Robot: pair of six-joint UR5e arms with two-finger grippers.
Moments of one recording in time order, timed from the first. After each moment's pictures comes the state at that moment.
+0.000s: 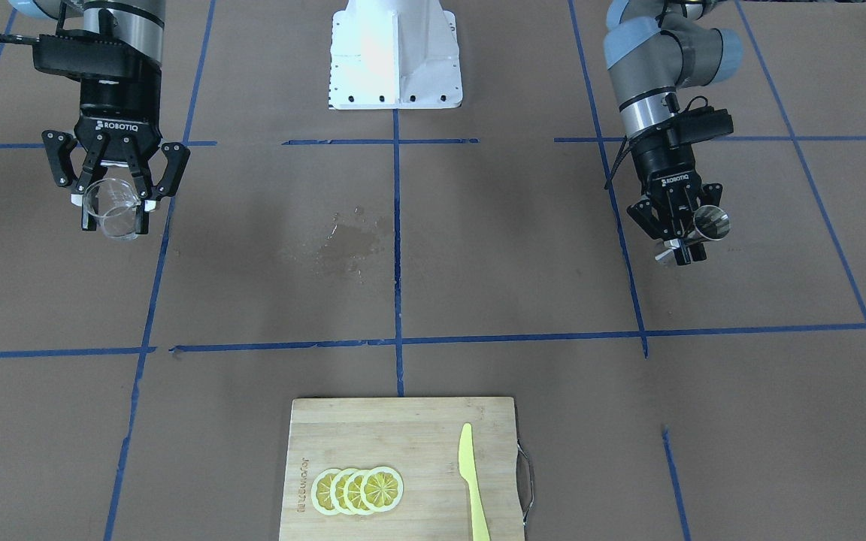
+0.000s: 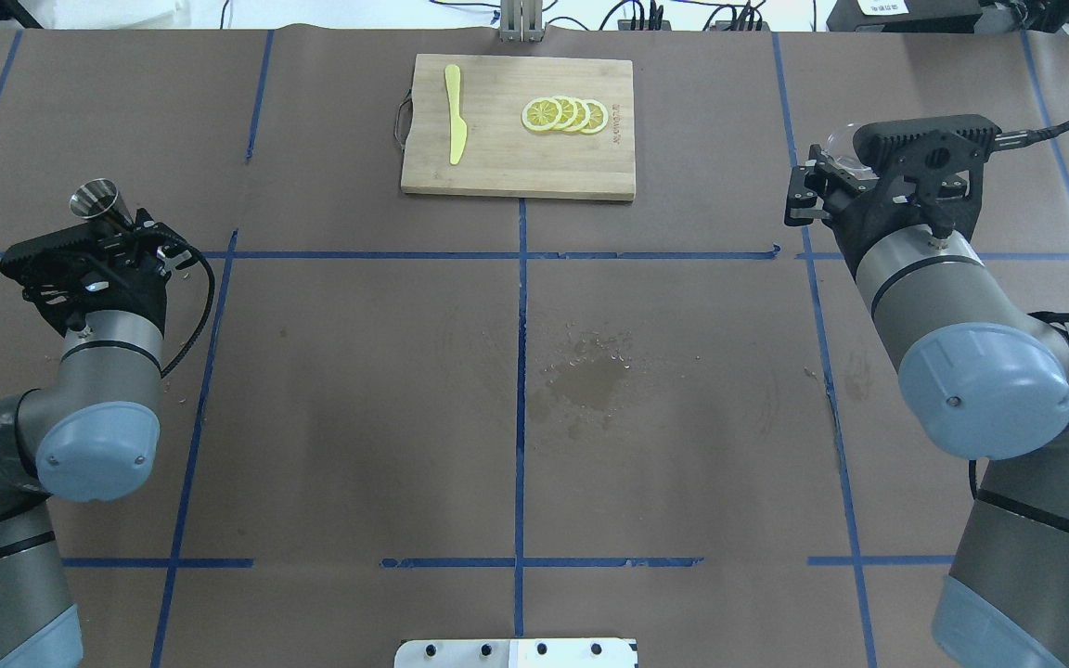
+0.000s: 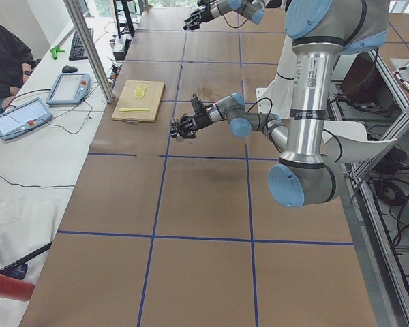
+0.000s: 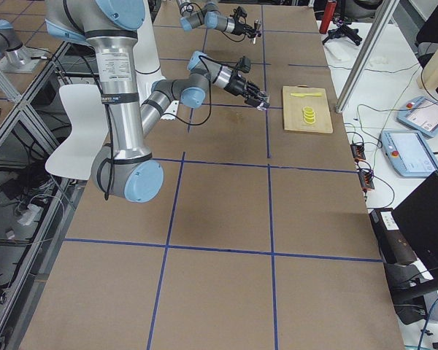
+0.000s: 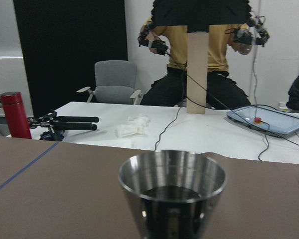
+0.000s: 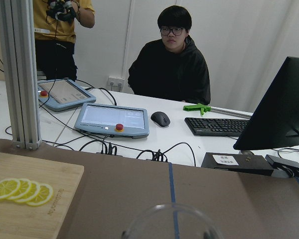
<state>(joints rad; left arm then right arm) -0.43 -1.66 -1.94 -1.77 -0.67 -1.70 0.51 -1.41 2.17 -1.32 0.87 1.04</state>
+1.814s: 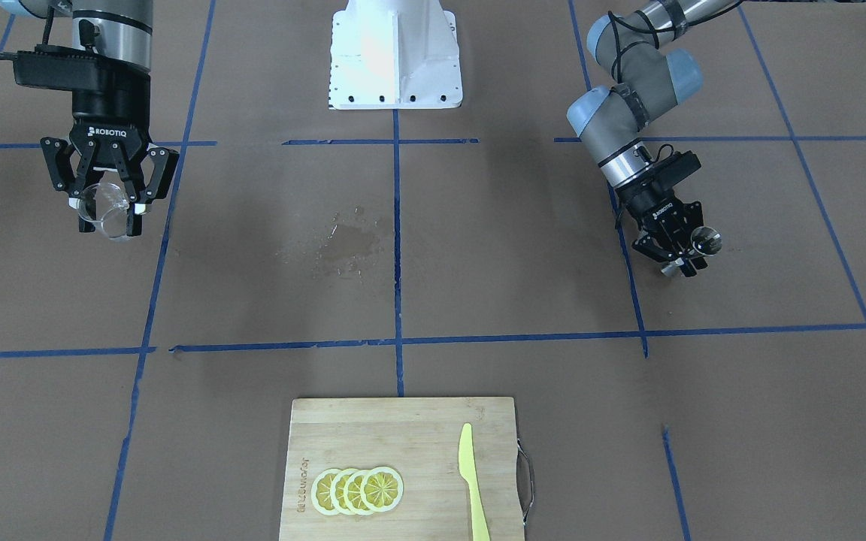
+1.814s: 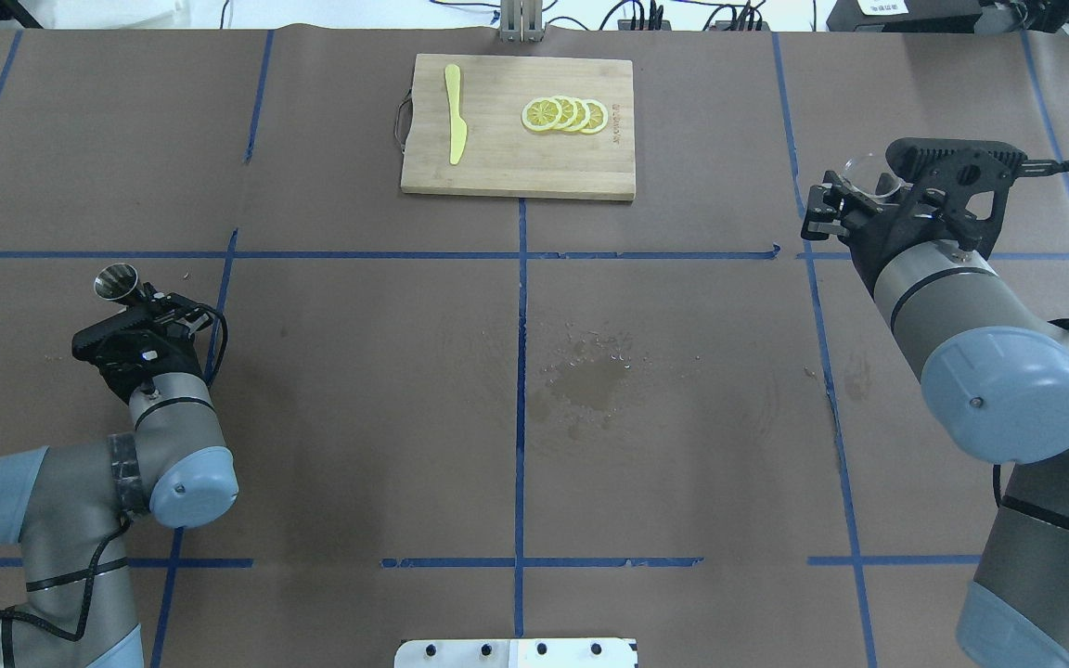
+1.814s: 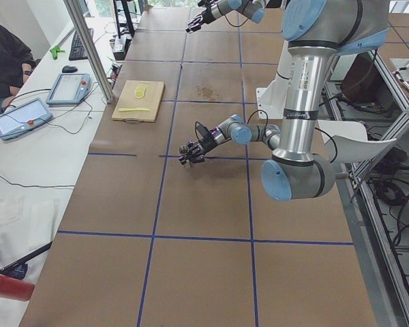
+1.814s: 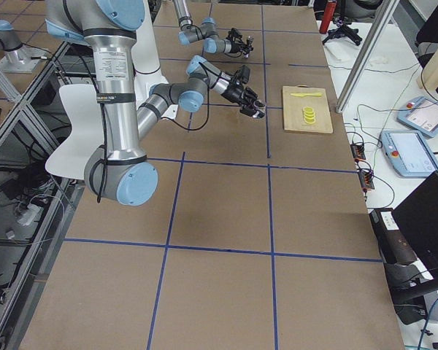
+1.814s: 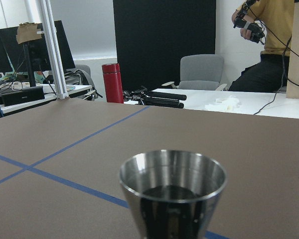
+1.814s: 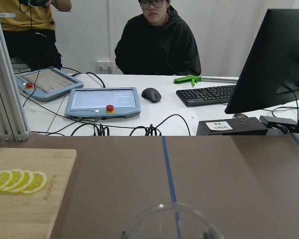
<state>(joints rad) -0.34 -1.74 -1.72 -1.49 -0.64 -2.05 0.52 -1.47 2.18 -1.33 0.94 1.21</state>
